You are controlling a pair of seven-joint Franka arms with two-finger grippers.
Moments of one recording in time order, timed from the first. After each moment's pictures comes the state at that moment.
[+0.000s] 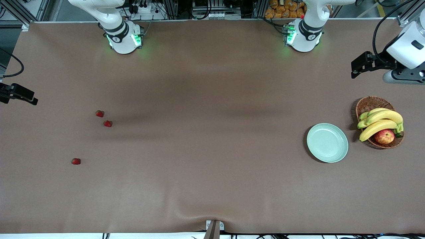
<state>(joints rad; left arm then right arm) -0.07 0.00 -0.07 -1.48 0.02 1.43 -0.04 -0.01 0.07 -0.14 -1.58 0.00 1.64 -0.08</state>
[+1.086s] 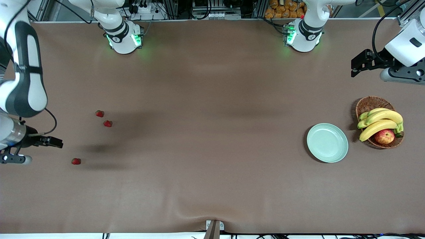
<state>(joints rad) -0.07 0.00 -0.07 -1.48 0.02 1.43 0.03 -0.07 0.47 -0.13 -1.58 0.00 2.08 -0.14</state>
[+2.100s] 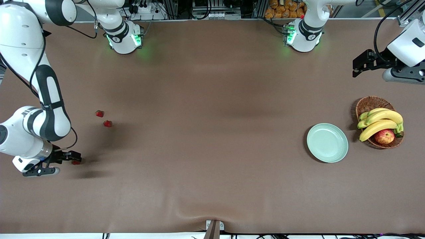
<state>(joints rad) -0.07 0.00 -0.07 -1.48 0.02 1.43 0.03 -0.09 0.72 -0.13 -1.57 0.16 2.37 -0.40</state>
